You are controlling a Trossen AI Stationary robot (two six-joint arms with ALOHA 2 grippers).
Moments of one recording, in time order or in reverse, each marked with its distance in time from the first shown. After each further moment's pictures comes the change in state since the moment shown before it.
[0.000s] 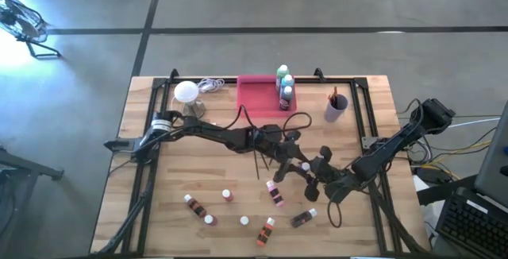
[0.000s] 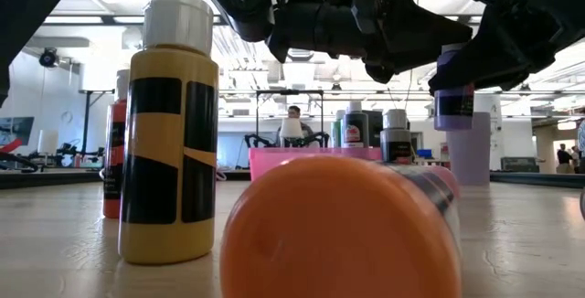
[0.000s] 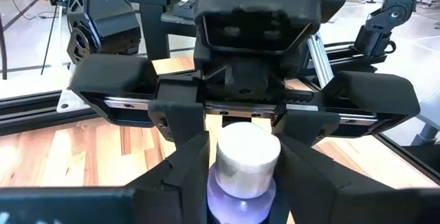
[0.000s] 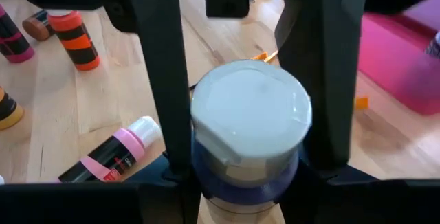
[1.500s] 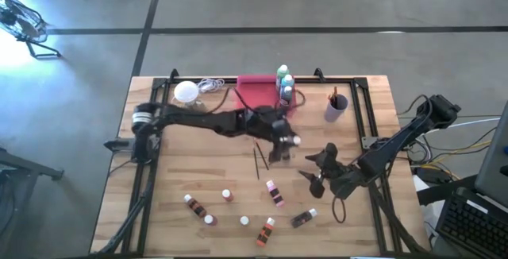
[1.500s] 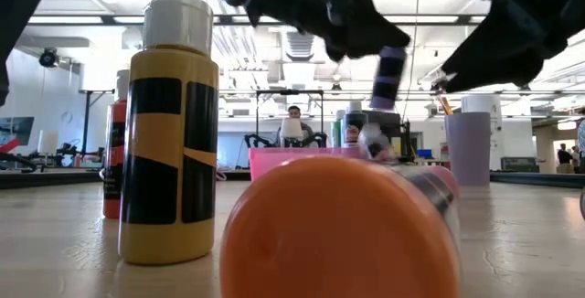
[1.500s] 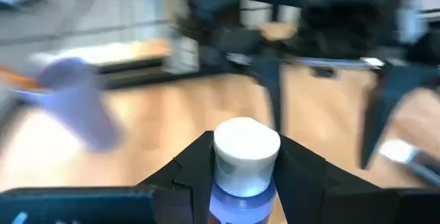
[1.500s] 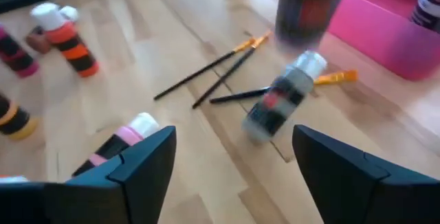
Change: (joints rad) left arm 0.084 -0.207 -0.010 -0.342 -0.215 0.096; right arm -0.001 -0.120 0.005 -0.186 -0.049 0.171
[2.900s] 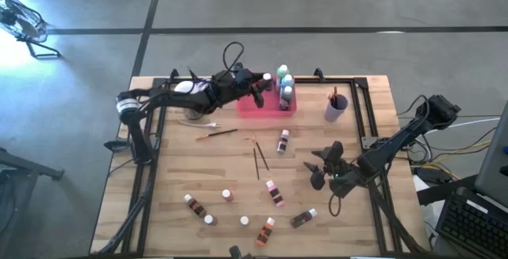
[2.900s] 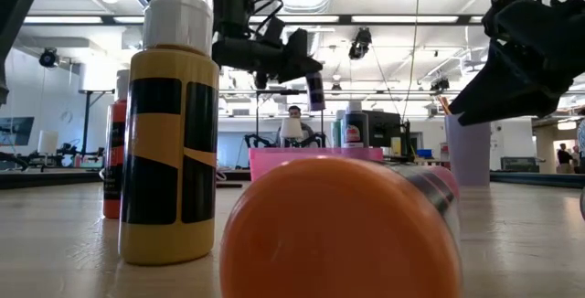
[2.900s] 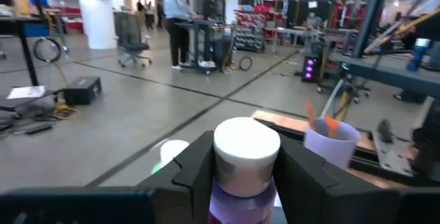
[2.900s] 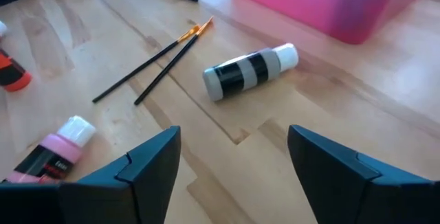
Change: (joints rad) left arm 0.381 -0.125 -0.430 0.713 -0.198 -0.210; right arm -0.009 0.004 -0.111 -0.030 0.093 0.223
